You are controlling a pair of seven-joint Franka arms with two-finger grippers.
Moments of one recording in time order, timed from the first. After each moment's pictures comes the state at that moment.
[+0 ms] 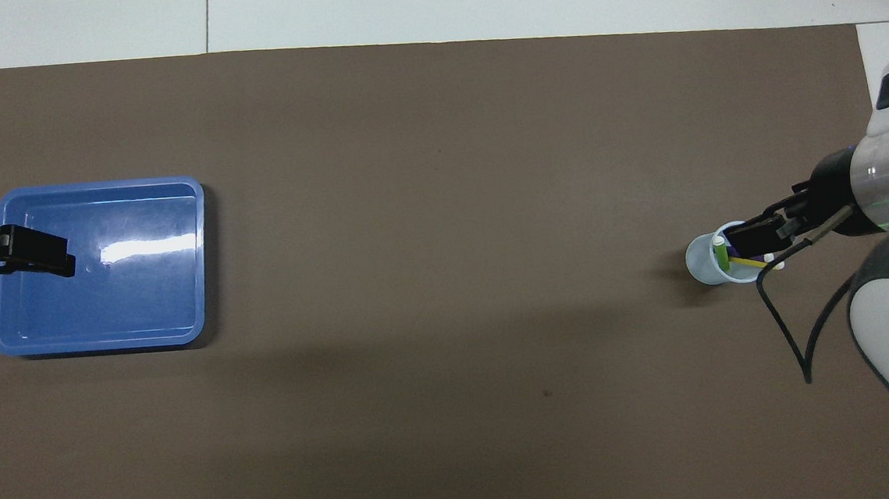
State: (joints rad) left arm -0.04 -0.02 -0.01 -1.60 -0.04 1.52 0.00; right arm 0.02 -0.08 0.07 -1.78 0.03 1.76 -0.39
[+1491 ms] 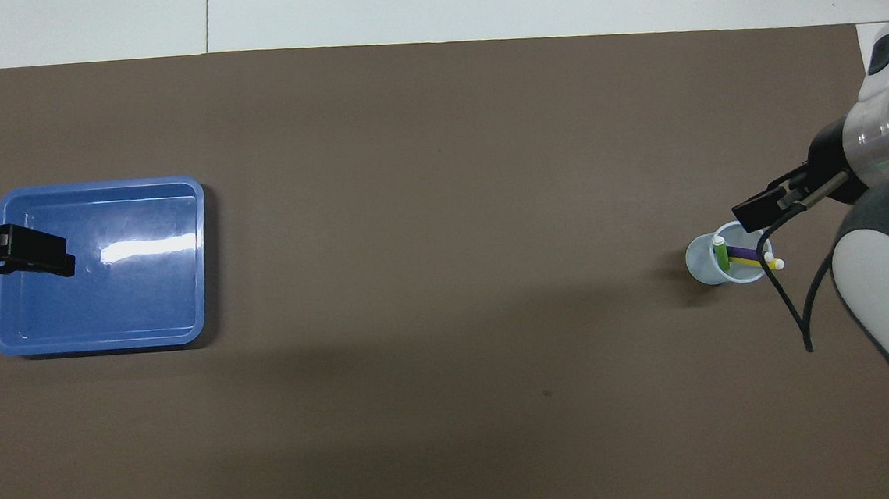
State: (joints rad) left arm -0.04 -0.02 -0.01 -1.60 -0.04 1.52 0.00; right arm 0.07 0.01 0.02 -1.67 -0.04 1.70 -0.37
